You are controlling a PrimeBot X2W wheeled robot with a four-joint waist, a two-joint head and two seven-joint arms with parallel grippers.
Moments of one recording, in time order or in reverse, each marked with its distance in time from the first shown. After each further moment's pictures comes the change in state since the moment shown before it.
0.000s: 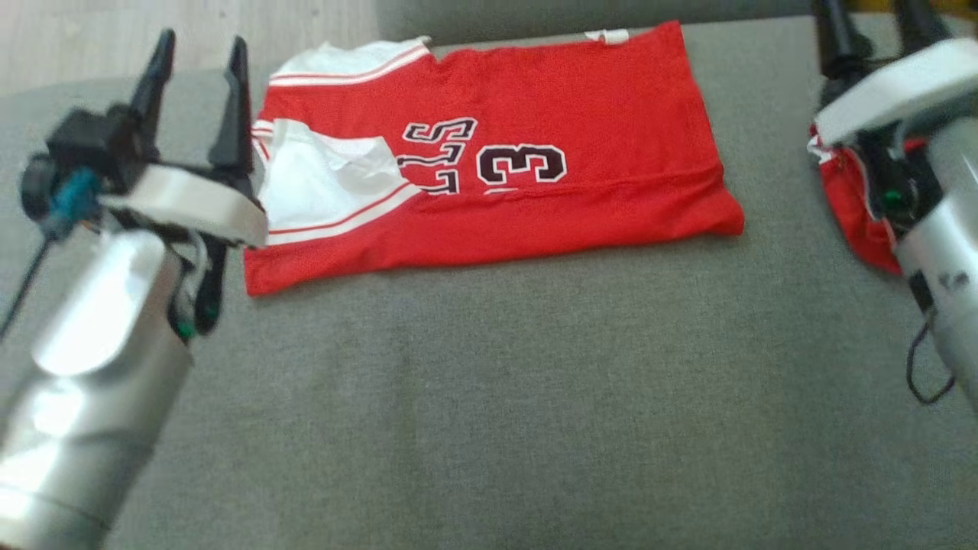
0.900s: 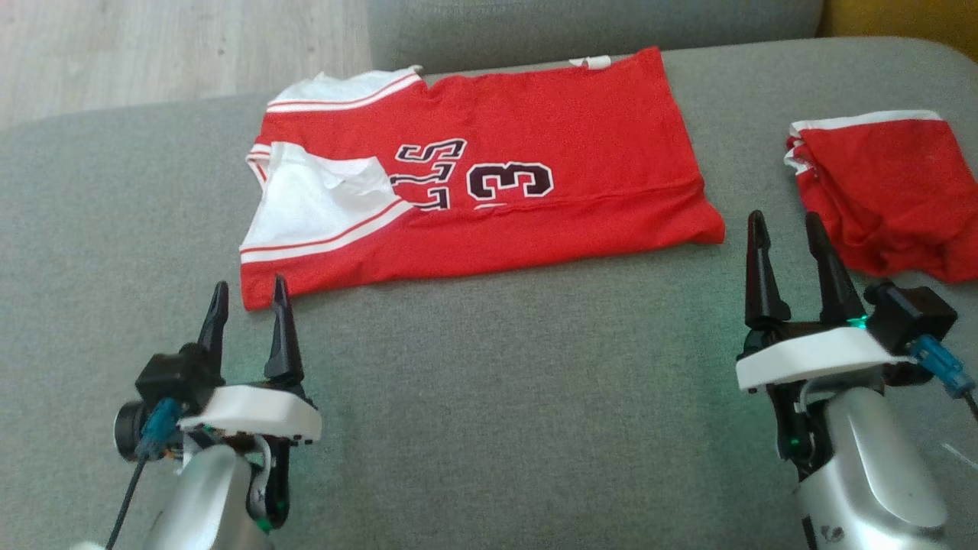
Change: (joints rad) left arm 0.547 -0.298 0.495 -0.086 0.353 -0.068 -0.004; right arm 0.694 0.328 -0.574 -0.403 -0.552 0.000 -0.004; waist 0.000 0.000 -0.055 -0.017
